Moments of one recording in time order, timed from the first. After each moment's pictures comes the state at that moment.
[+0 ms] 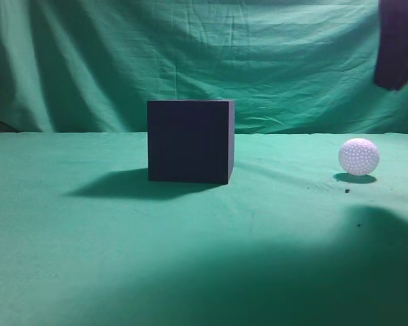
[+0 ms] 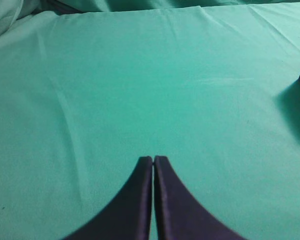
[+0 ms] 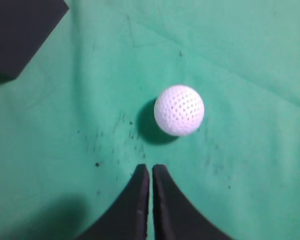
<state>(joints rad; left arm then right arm) -0.10 -0.02 0.02 0.09 0.36 -0.03 0.32 1.47 -0.94 0.19 0.71 -0.31</state>
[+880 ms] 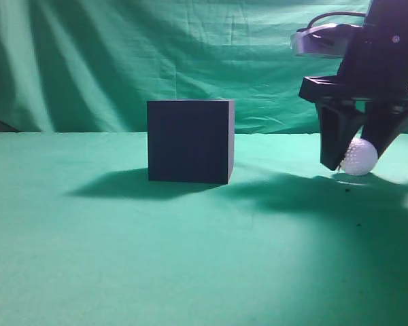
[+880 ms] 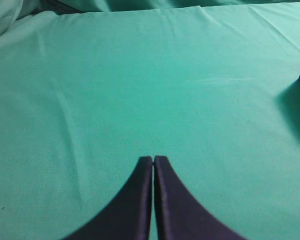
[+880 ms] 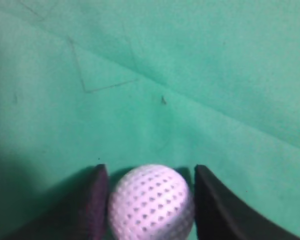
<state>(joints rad) -0.10 -0.02 0.02 0.09 0.36 -0.03 0.33 1.85 -1.10 0.14 0.59 -0.25</state>
